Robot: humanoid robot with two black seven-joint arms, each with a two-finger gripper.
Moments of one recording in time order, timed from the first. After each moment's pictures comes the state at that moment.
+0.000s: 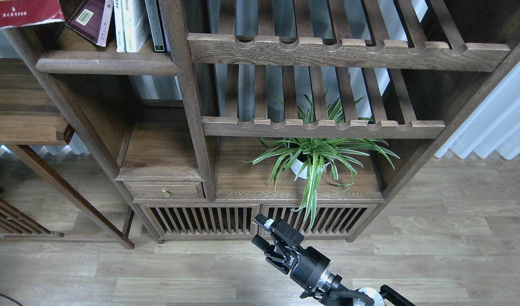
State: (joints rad) left arm -0.94 0.83 -1.22 -1.07 0.34 -0.49 0.39; right arm -0.01 0.01 0.90 0.99 0.36 0.58 -0.41
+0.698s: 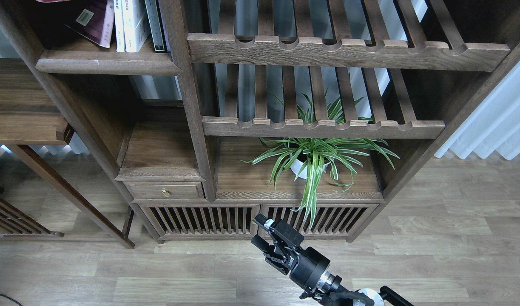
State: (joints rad) left arm -1.19 0.54 -1.18 -0.83 0.56 -0.49 0.37; right arm -0.02 0.01 0.90 1.00 0.37 0.58 -0.41
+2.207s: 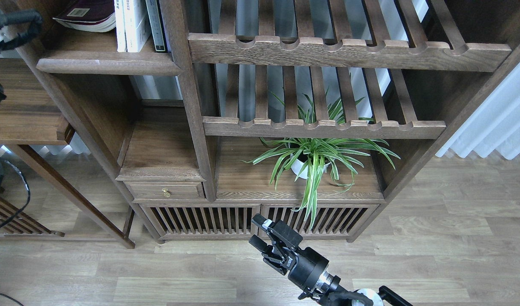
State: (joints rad) left arm -1.11 0.30 -1.19 -0.63 0.66 -0.49 -0.03; right arm -0.02 0.01 0.89 1.01 0.37 0.58 -0.41
